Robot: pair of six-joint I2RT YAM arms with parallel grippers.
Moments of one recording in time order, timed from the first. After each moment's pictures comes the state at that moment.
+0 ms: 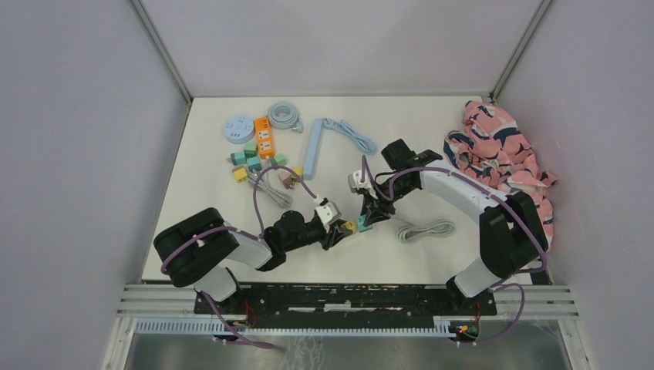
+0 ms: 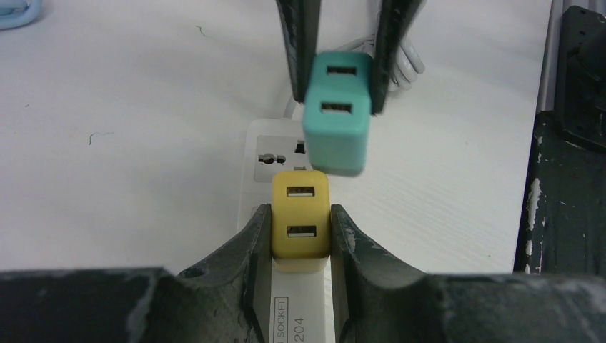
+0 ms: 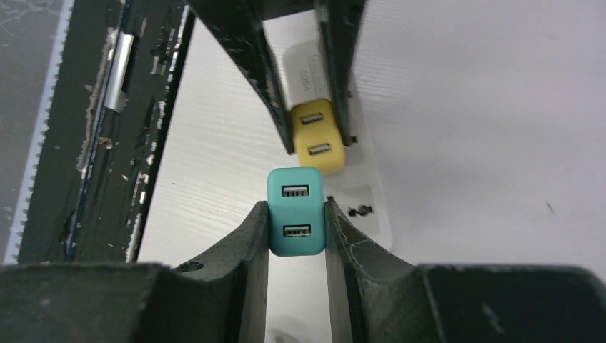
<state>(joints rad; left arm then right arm) -0.93 1.55 0.28 1.07 0.22 -0.04 0.53 1.58 1.11 -0.86 -0.91 -1.09</state>
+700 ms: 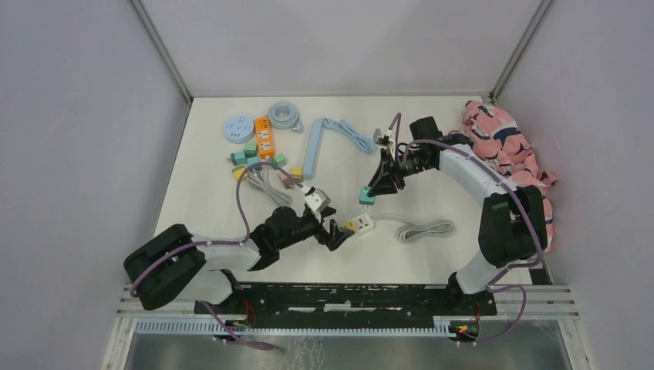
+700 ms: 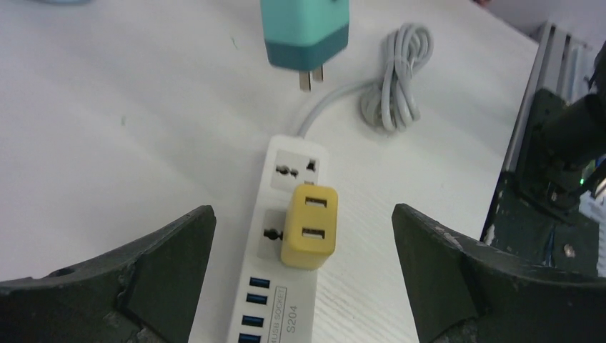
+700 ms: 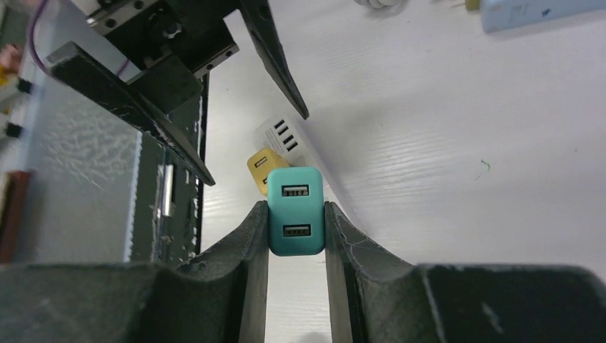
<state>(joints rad) -0.91 1.37 0.29 0.87 0.15 -0.20 0.29 1.62 1.21 -0.78 -1.16 -0.78</state>
